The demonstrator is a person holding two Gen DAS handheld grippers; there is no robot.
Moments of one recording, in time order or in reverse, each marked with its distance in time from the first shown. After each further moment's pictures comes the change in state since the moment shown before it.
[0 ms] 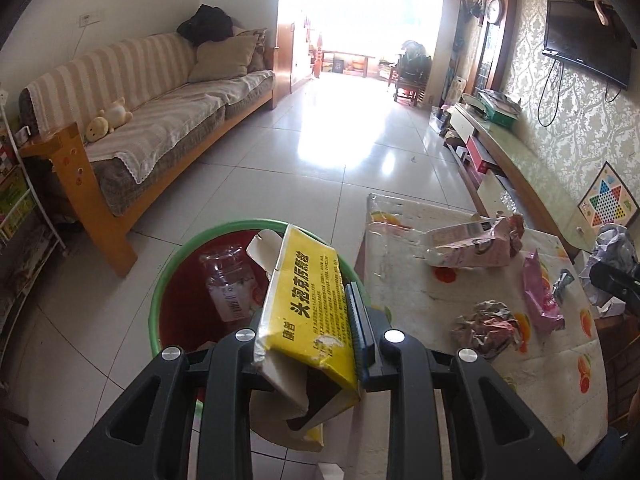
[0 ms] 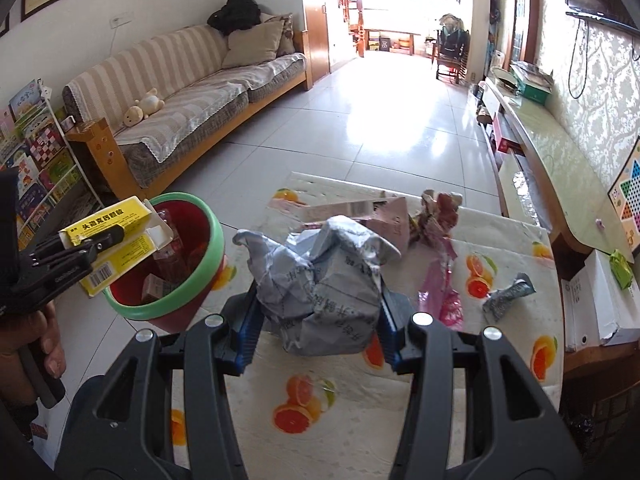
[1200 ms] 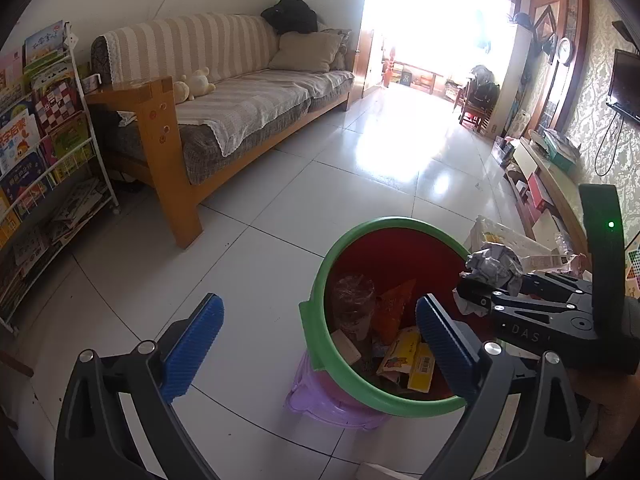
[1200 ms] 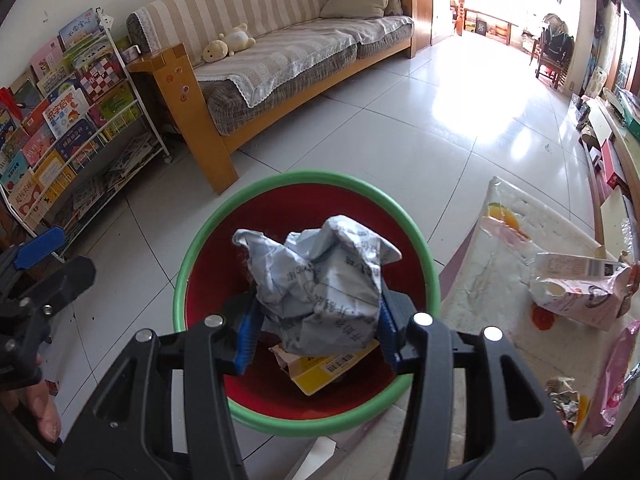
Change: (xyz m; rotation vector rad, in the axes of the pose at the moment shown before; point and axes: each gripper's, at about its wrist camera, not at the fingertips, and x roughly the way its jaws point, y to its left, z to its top) left arm -0.026 0.148 -0.025 -0.178 -0.015 0.145; right arm 0.162 0.207 0.025 -0.176 0.165 0.214
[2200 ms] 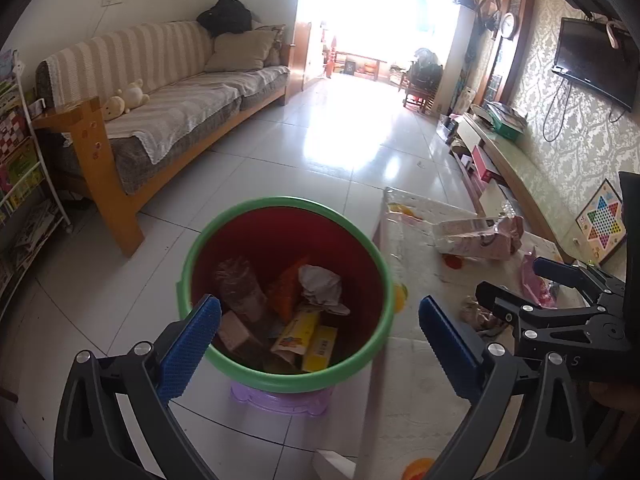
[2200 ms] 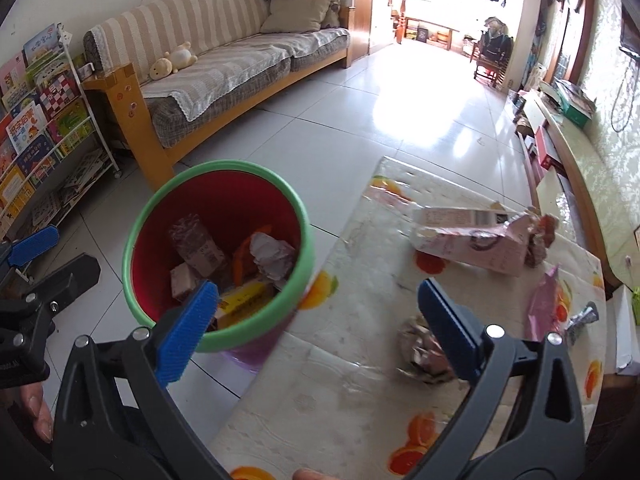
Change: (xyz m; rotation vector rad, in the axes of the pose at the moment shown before) left arm -0.025 -0.126 -0.029 0.128 0.026 -0.181; right arm -0.097 -0.065 -0.055 0.094 -0.062 -0.211
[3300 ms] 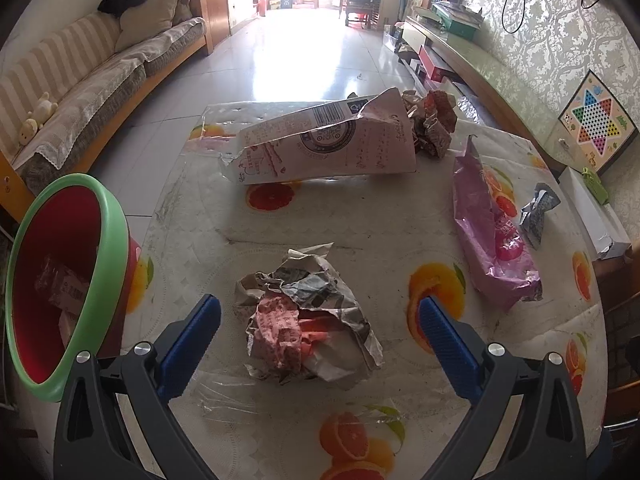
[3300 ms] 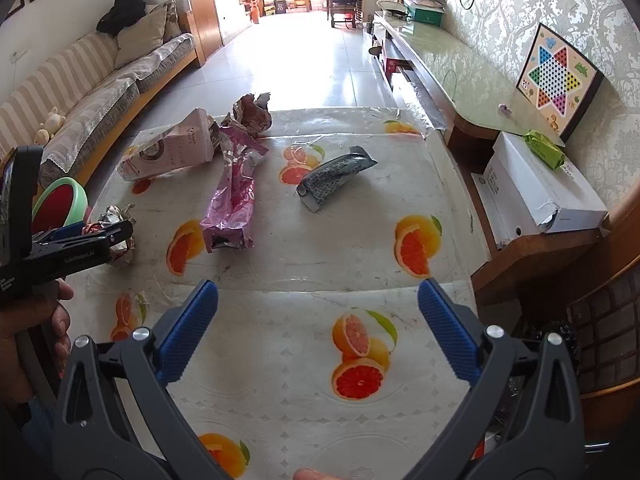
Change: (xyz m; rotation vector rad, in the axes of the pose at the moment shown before) left arm 0.150 -0.234 -0.032 0.207 0.258 -0.018; right arm -0.087 -0.287 -0.156 0.383 0.054 -0.238
